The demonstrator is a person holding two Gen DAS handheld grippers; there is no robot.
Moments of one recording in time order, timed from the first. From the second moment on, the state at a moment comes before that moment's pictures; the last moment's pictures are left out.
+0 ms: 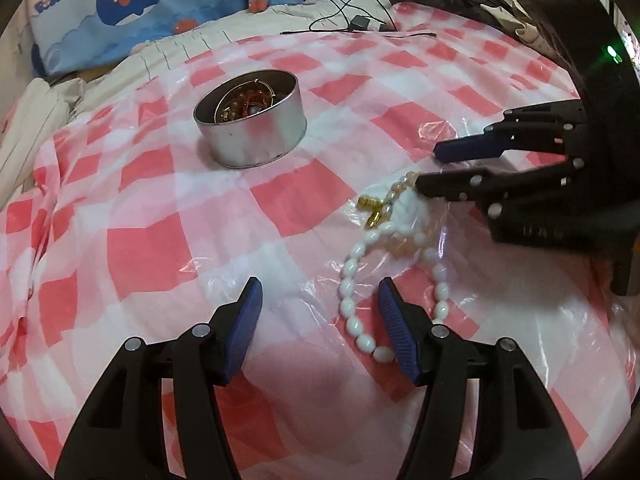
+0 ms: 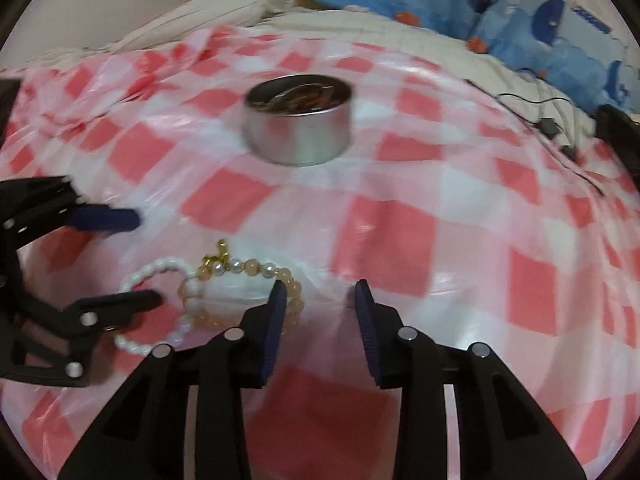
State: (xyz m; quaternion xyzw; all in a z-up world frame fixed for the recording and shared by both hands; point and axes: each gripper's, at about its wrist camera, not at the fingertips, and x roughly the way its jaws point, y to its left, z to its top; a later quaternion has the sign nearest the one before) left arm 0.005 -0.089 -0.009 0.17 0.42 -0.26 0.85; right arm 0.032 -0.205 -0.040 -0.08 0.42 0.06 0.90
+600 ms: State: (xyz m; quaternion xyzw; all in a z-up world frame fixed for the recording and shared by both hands) left arm 0.028 -0.066 0.009 0.06 0.41 -0.29 0.86; right arm 0.042 -0.259 -0.036 0.14 0.44 0.13 0.88
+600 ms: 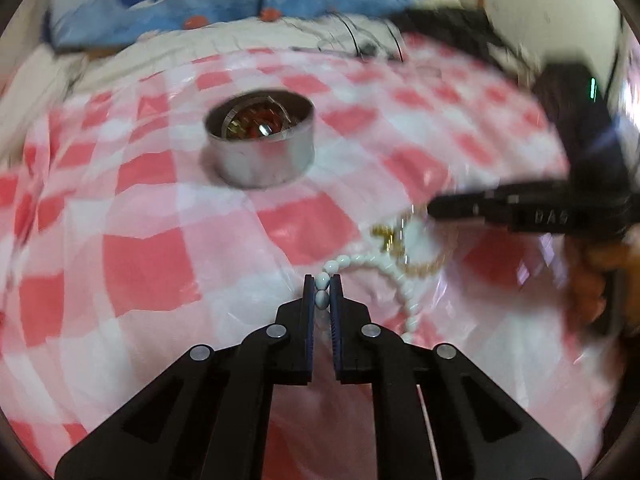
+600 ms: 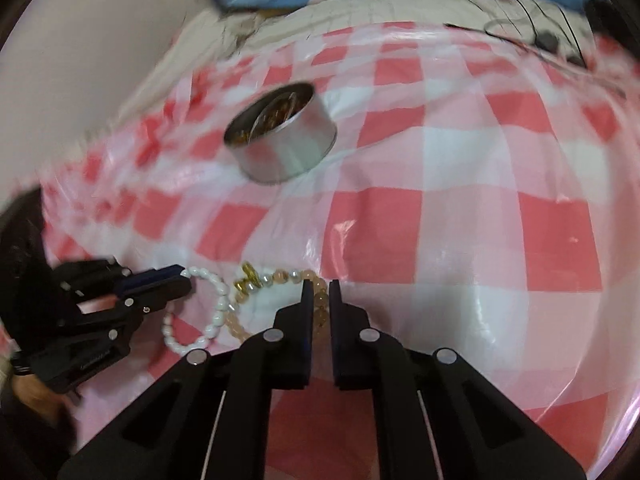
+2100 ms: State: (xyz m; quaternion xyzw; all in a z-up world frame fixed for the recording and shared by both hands) left arm 0.030 -0.048 0.036 0.06 0.37 -0.24 0.90; right arm 0.038 -0.295 -0.002 0.36 0.31 0.27 0.84
